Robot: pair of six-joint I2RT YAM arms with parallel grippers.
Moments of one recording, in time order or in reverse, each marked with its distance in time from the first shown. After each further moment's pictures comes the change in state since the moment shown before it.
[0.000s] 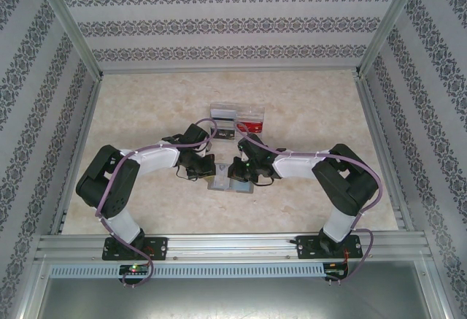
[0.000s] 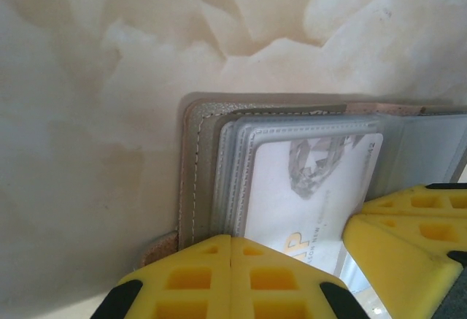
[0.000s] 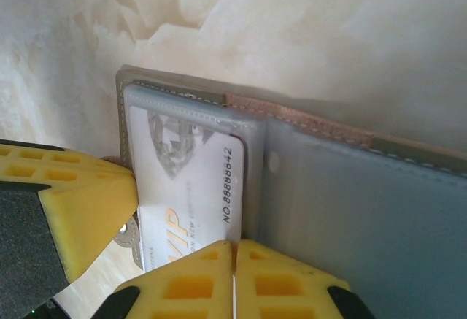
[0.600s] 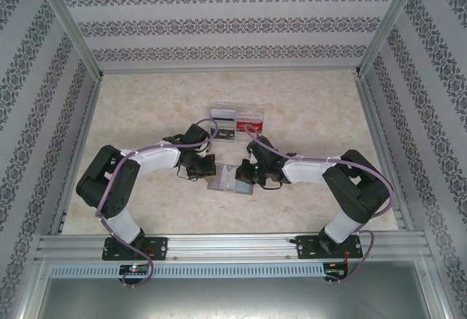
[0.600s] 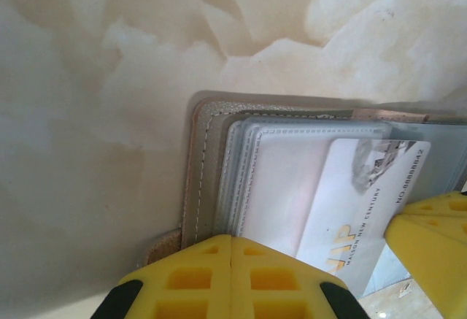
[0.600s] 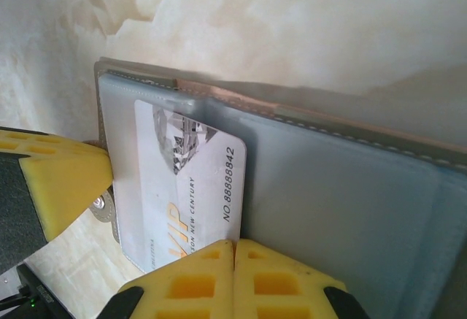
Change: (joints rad) left arm -0.008 0.000 0.004 -0.008 -0.022 -0.004; right arm -0.048 -0.102 -0.118 0.033 -0.001 -0.001
